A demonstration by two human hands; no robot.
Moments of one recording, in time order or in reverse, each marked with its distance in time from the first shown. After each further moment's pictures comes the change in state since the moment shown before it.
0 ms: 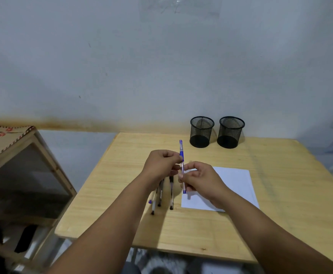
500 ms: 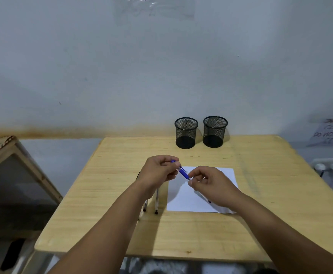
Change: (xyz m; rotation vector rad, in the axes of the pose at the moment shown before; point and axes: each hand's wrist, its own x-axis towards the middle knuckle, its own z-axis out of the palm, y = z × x) left_hand -0.002 -0.005 0.031 -0.007 -0.142 0.034; right_hand -0.018 0.020 -0.065 -0.369 0.083 -0.099
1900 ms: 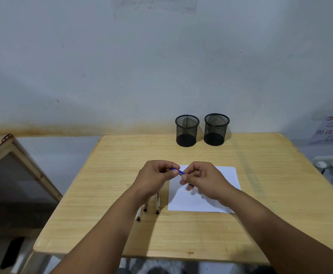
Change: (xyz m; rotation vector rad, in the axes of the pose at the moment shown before) left_hand -0.004 -0.017 -0.014 0.214 -0.028 0.081; right_hand 0.016 -0.015 0.015 0.168 -0.067 0.054
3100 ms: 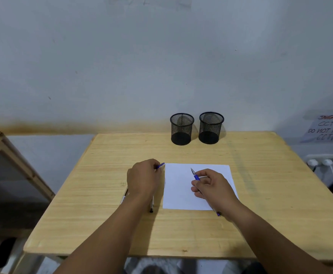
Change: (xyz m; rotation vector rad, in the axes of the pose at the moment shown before) left_hand 0.019 -0.027 0.013 0.691 0.411 -0.009; right_hand -0.020 0.041 -0.007 0.147 0.254 0.139
